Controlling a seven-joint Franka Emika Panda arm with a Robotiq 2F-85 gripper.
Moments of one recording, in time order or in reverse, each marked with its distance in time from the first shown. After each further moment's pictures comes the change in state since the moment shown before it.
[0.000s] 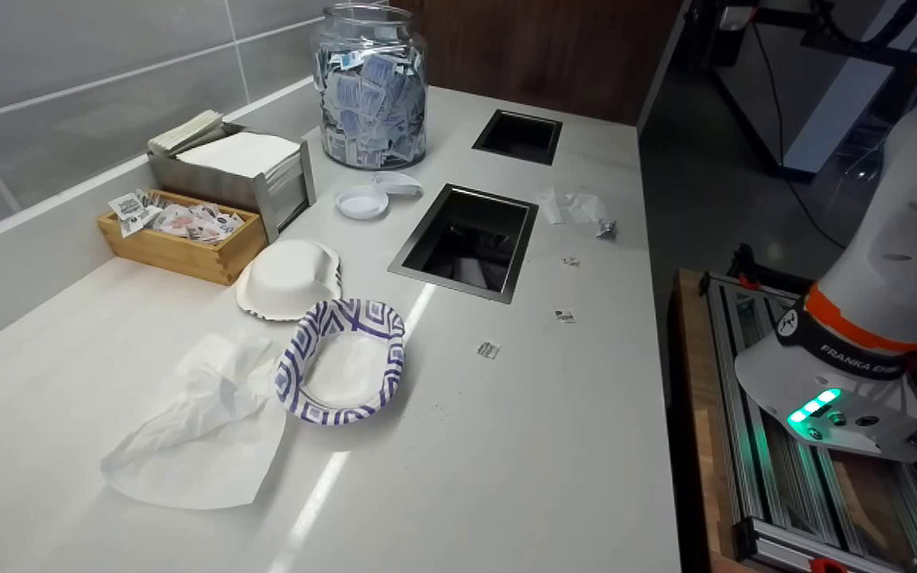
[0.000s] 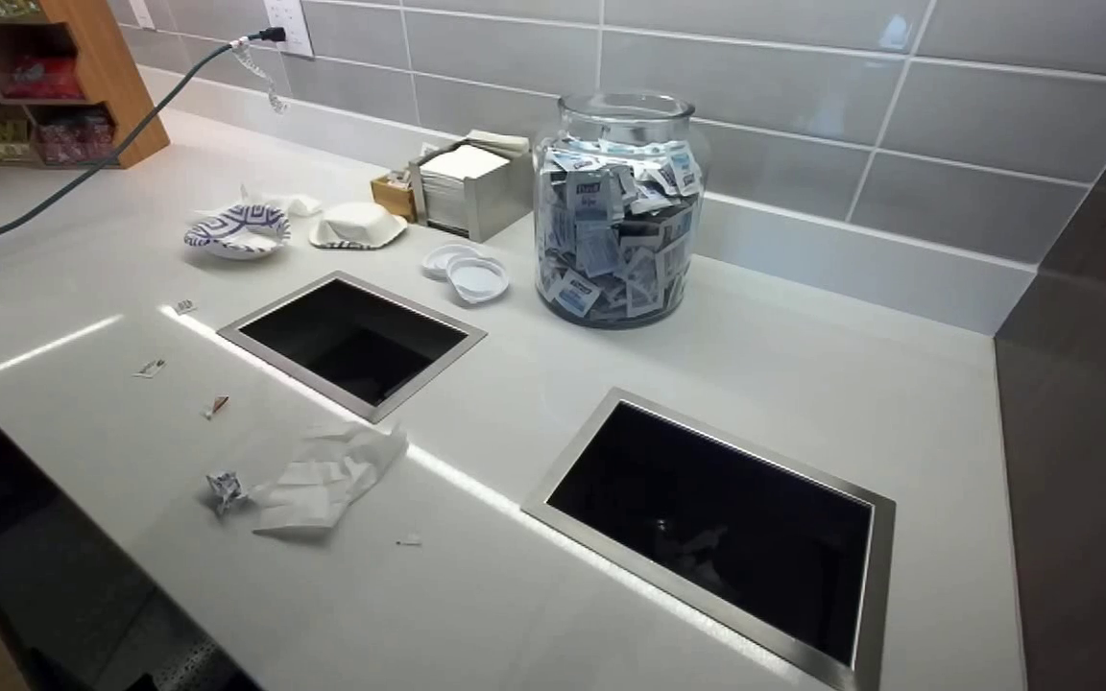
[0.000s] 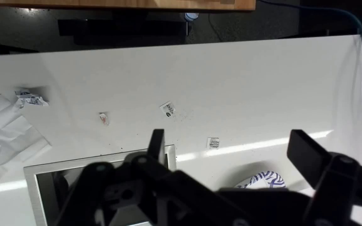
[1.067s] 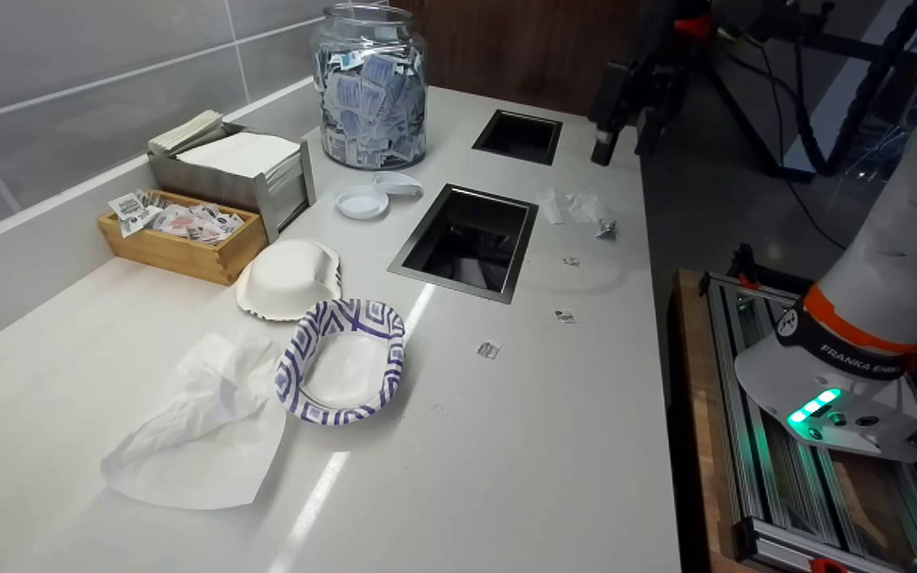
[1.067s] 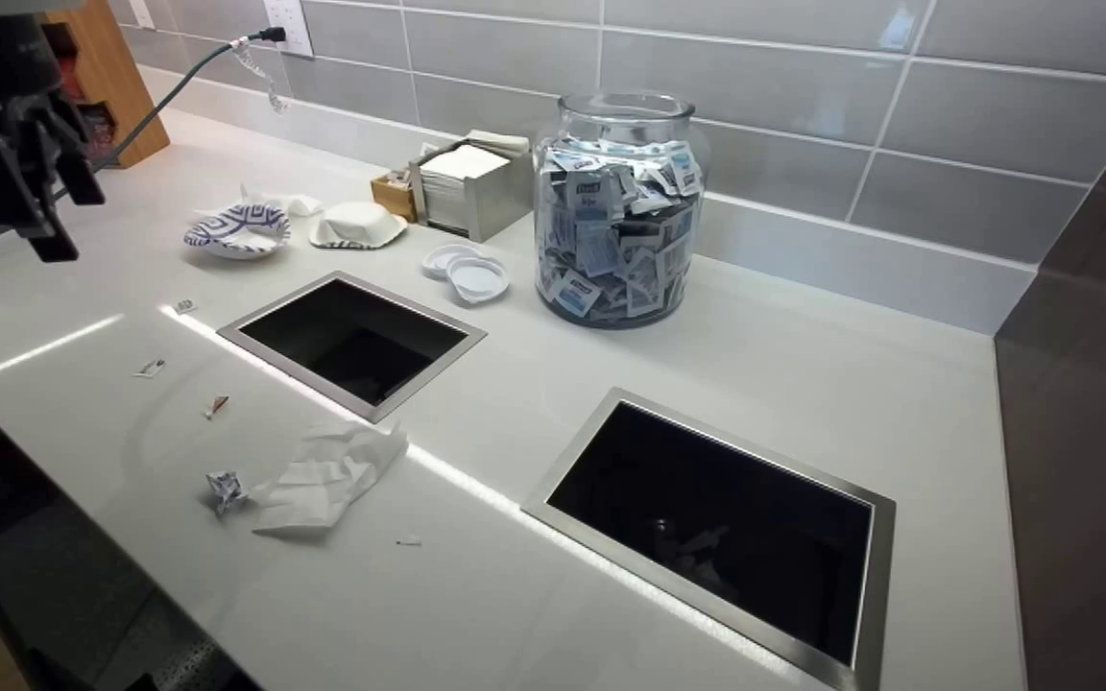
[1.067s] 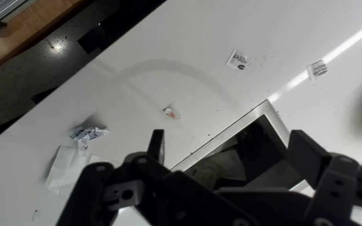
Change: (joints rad) arm -0.224 0.055 0.093 -0.290 -0.036 0.458 0.367
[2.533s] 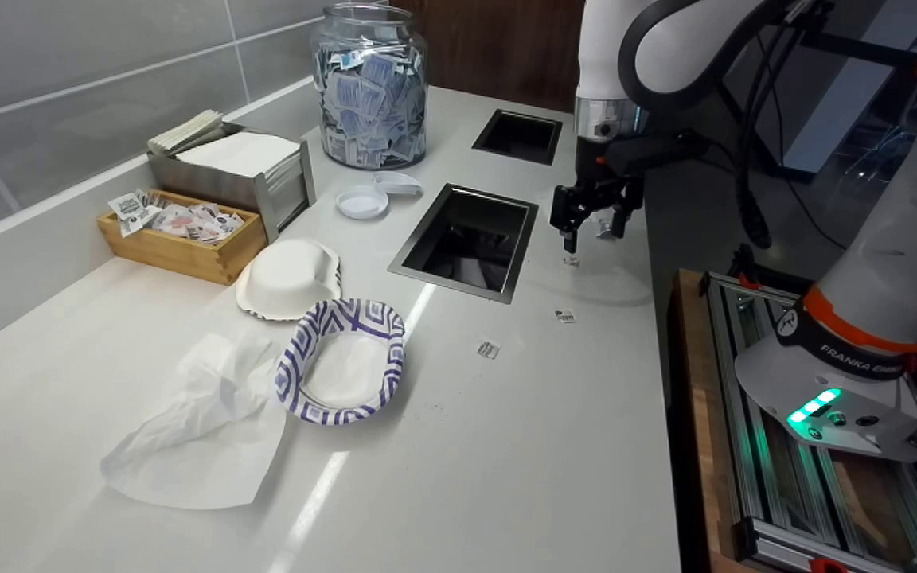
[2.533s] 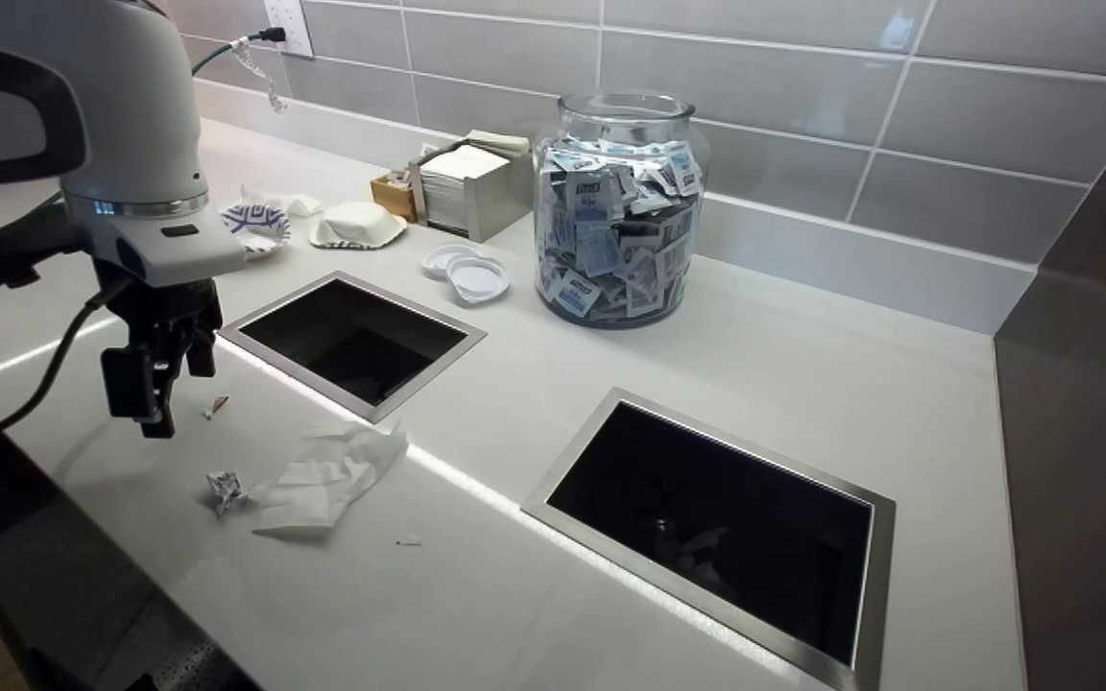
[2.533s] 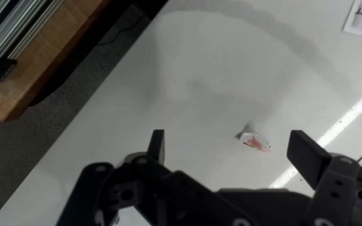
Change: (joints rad) arm -0.066 0.496 -0.039 -0.029 -0.104 0.324 0.149
